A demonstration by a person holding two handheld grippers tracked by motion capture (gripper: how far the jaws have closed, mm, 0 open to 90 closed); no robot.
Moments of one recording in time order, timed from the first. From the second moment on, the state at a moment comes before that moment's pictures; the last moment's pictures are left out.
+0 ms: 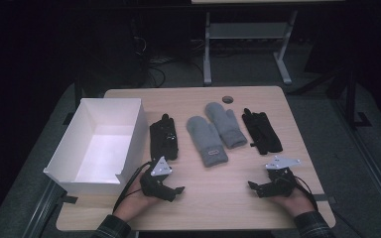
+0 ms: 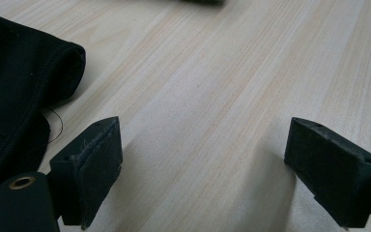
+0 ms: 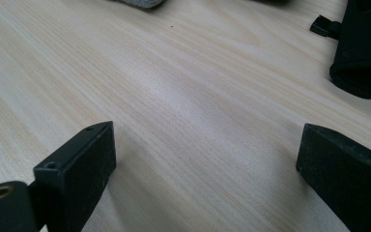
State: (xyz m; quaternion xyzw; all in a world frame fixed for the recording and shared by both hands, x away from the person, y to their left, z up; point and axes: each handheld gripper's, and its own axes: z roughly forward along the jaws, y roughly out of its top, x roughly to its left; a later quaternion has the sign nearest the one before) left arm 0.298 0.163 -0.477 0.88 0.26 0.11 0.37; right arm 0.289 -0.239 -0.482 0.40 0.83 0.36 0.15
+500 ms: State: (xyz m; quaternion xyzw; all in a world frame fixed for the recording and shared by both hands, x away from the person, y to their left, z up) left arm 0.298 0.162 -0.477 0.88 0.26 0.11 0.37; right arm 0.292 -0.239 -0.480 0.40 0.84 0.35 0.14
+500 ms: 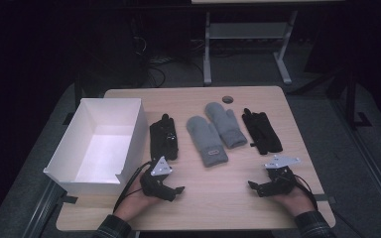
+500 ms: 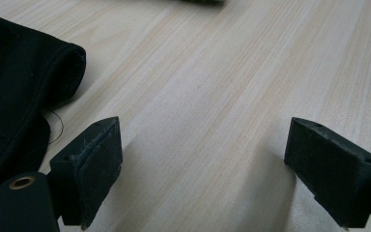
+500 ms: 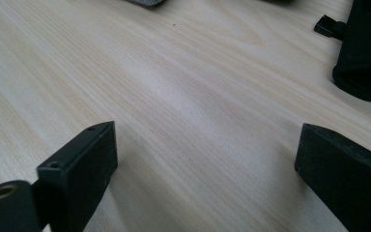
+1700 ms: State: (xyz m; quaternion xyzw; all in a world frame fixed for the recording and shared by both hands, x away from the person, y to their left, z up) left arm 0.296 0.164 -0.477 0.88 0.26 0.11 0.37; right arm 0.361 -0.179 -0.443 0.31 0.85 0.42 0.08
